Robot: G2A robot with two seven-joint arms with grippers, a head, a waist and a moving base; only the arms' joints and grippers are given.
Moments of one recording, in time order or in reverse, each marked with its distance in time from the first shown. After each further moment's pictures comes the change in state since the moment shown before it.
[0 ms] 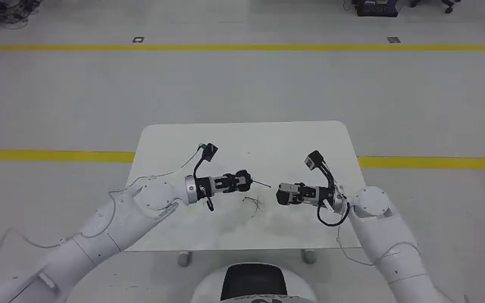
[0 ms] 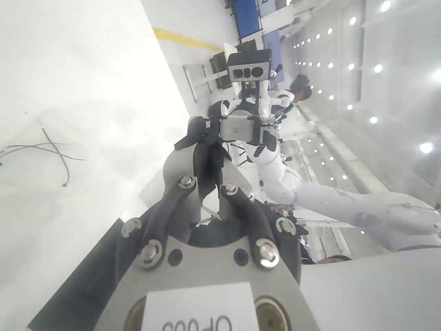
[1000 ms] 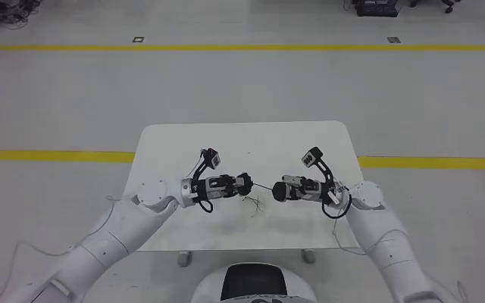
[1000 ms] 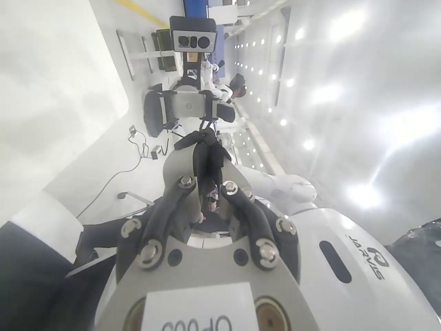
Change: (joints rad) left arm 0.093 -0.085 -0.137 0.097 -0.311 0.000 -0.306; right arm 0.113 -0.032 -0.057 0.205 0.245 0.000 0.132
